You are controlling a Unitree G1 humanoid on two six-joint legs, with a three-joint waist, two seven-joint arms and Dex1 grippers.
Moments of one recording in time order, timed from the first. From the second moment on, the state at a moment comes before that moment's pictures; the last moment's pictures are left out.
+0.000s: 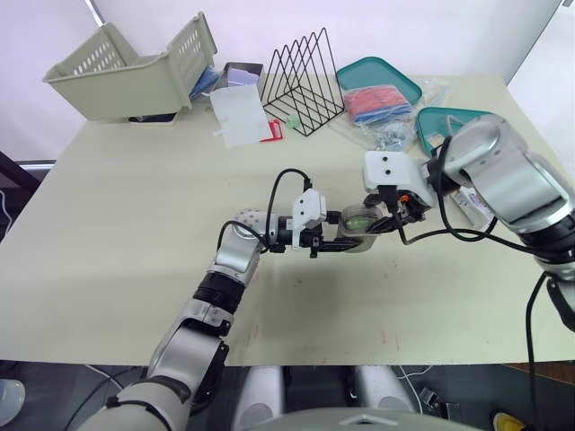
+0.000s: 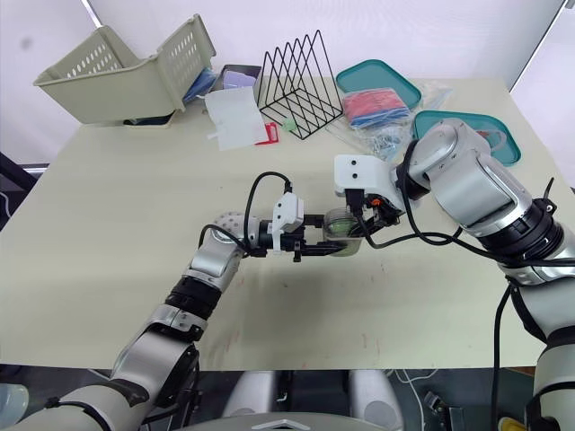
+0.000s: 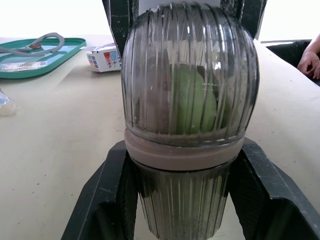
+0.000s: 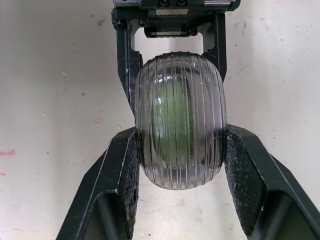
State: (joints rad) left arm -0.63 0.23 -0.24 0.43 -0.19 -0.05 -1.22; right arm -1.05 -0.81 0.57 -0.17 0.07 0.87 1.42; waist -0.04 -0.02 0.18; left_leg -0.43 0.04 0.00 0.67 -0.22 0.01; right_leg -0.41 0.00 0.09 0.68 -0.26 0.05
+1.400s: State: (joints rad) left arm -0.63 0.23 -0.24 0.42 -0.18 -0.07 -1.23; right arm -0.98 -0.82 0.52 -0.19 0.12 0.87 1.38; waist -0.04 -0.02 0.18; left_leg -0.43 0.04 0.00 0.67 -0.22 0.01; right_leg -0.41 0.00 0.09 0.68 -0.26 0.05
